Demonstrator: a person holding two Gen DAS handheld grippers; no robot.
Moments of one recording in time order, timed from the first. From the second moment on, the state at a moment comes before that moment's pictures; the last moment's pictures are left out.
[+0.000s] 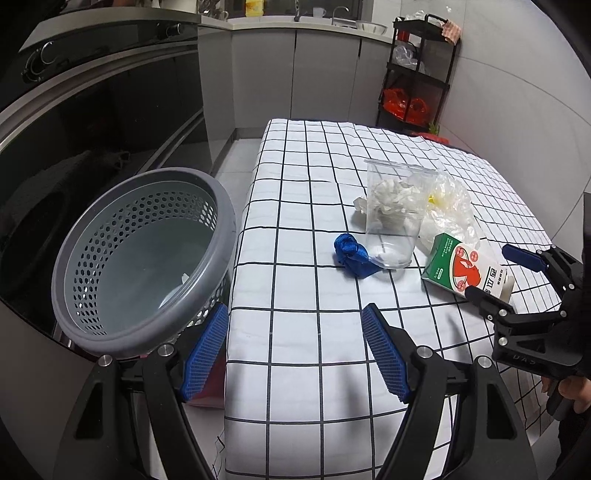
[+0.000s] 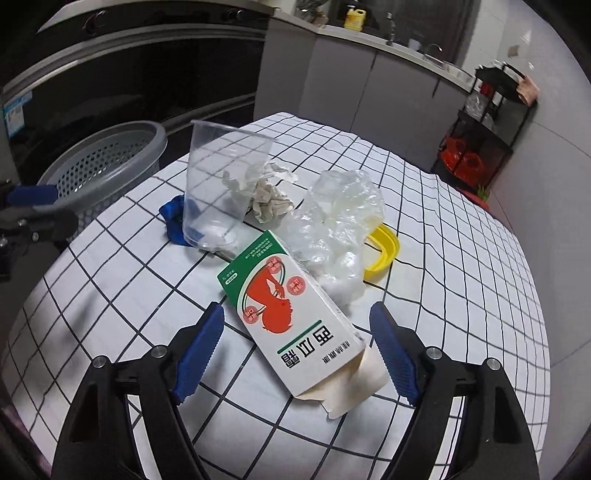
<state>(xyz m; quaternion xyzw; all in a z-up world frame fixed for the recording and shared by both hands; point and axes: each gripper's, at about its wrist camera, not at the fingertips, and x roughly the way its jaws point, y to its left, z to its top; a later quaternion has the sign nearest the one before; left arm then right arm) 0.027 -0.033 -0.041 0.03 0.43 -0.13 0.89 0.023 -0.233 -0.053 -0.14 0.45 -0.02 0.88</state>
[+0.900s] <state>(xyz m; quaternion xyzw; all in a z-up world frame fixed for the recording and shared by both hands) 0.031 -0.035 -0.048 0.03 0.44 -0.14 0.89 0.027 -0.236 -0.076 -0.12 0.47 -0.01 0.88</state>
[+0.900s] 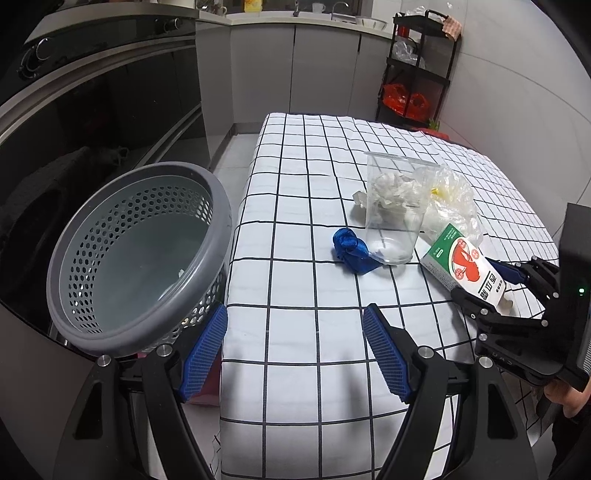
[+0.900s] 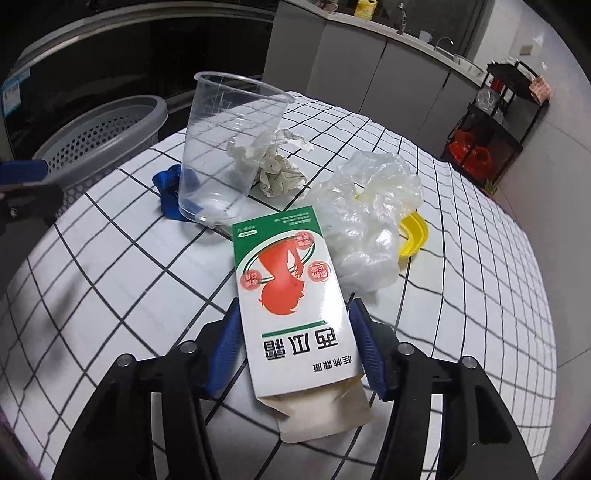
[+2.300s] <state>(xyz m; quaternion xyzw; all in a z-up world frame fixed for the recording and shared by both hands) 0.105 -0.144 -0.058 0.04 0.39 -0.20 0.90 -0.044 -0.303 -0.029 0.16 0.38 -0.10 0.91</state>
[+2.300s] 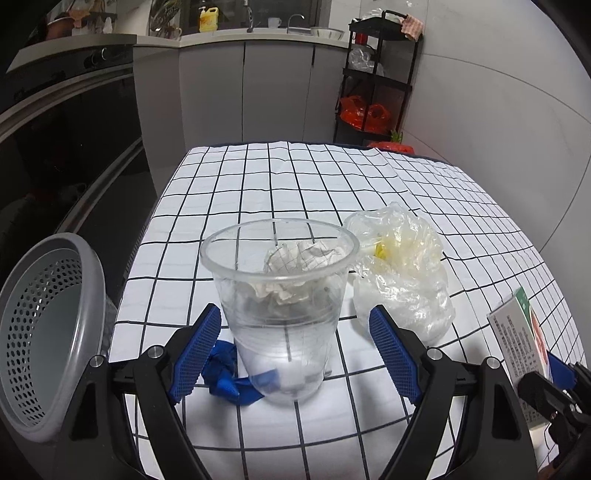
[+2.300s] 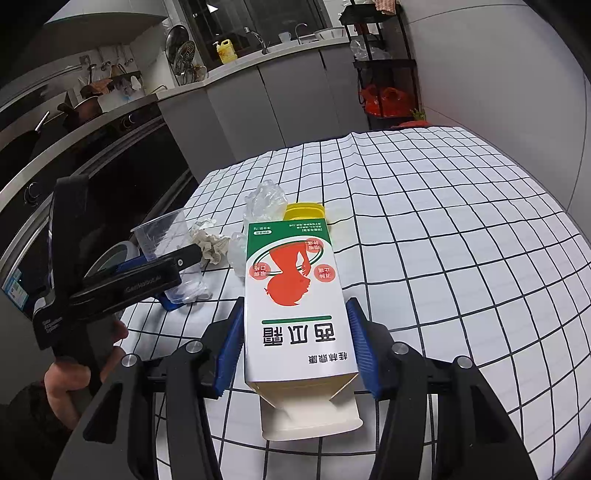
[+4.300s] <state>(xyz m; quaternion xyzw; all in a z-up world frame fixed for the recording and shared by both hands) 0.106 0.148 -0.037 -0.04 0.40 0.06 0.91 0.175 -0.032 -0.038 0.07 0.44 0.22 0.87</state>
